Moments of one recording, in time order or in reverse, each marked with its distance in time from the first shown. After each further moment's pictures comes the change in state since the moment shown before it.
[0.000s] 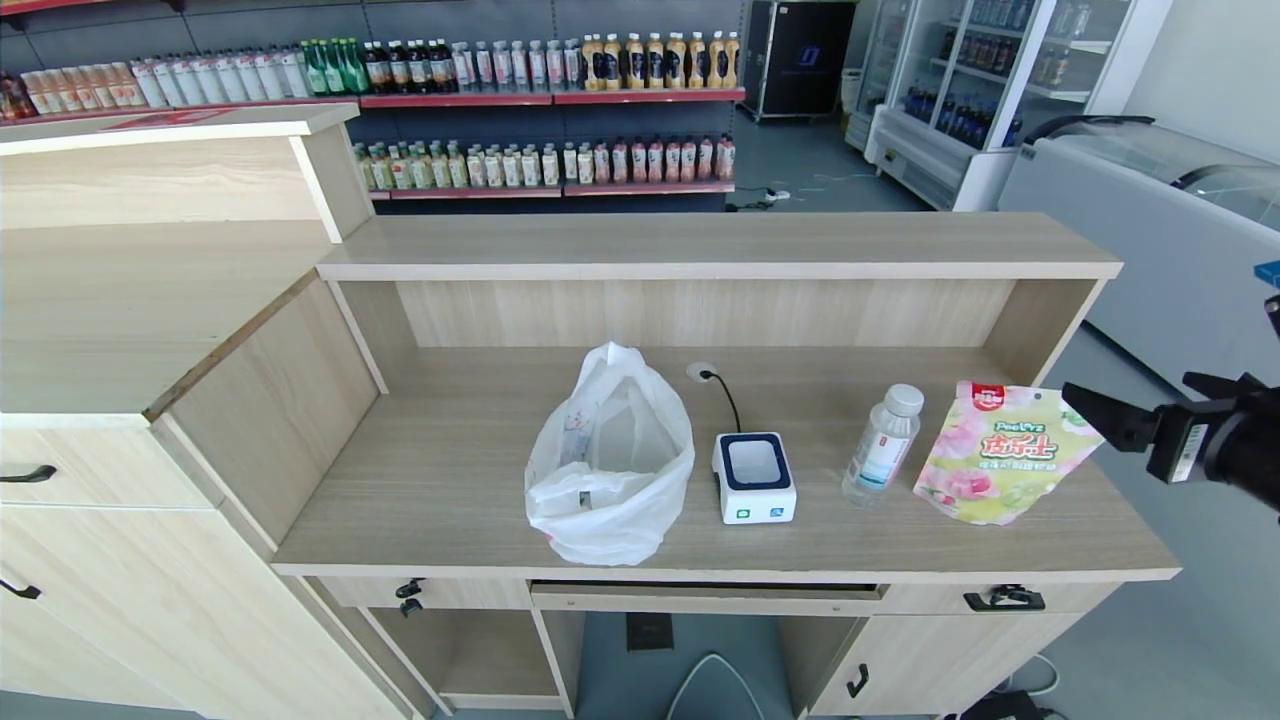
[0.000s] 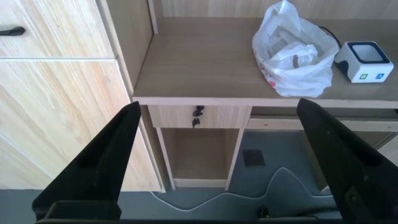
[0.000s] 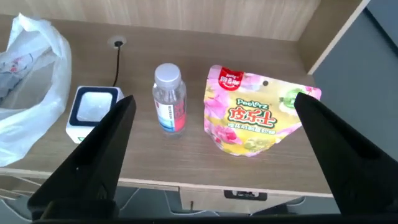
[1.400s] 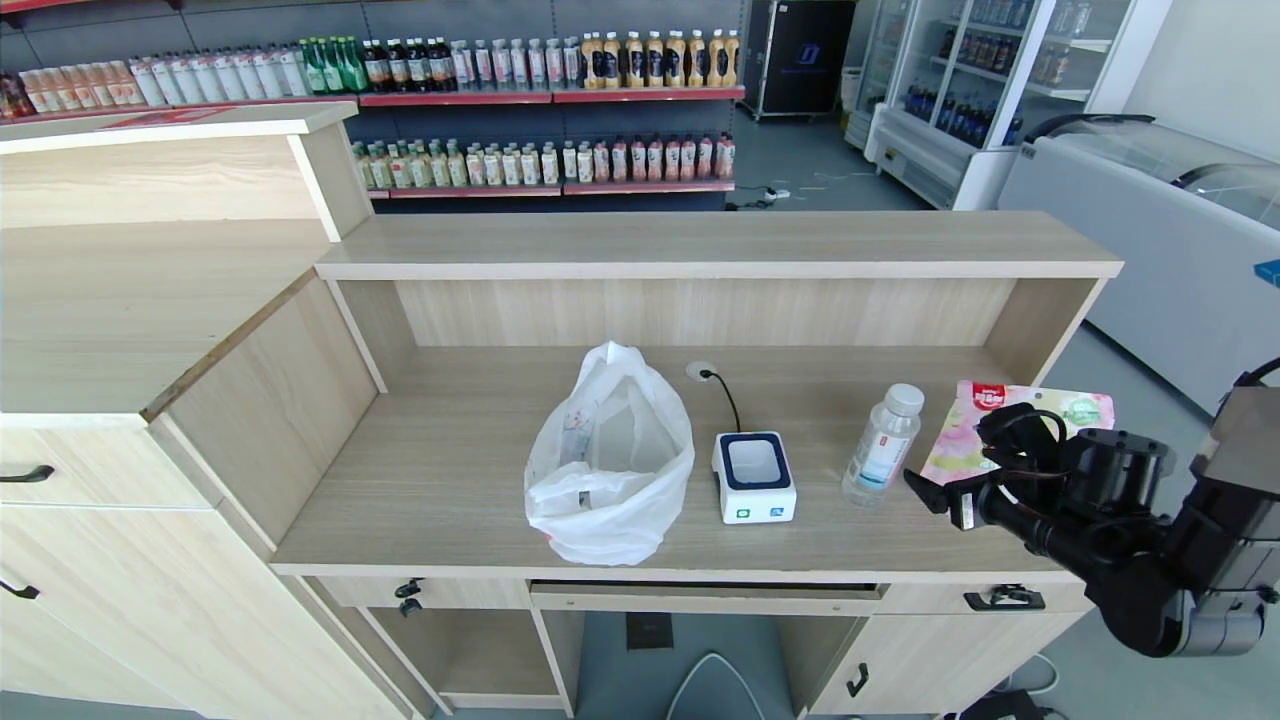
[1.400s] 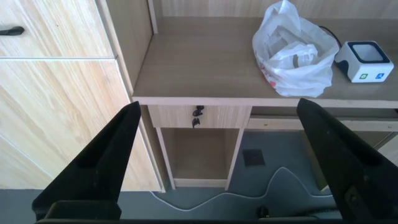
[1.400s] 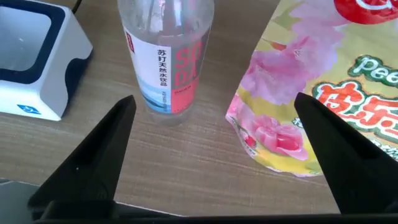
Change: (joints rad) left arm 0.000 0.000 0.000 0.000 0.000 0.000; right arm 0.018 0.857 -0.102 -0.597 0.071 -0.131
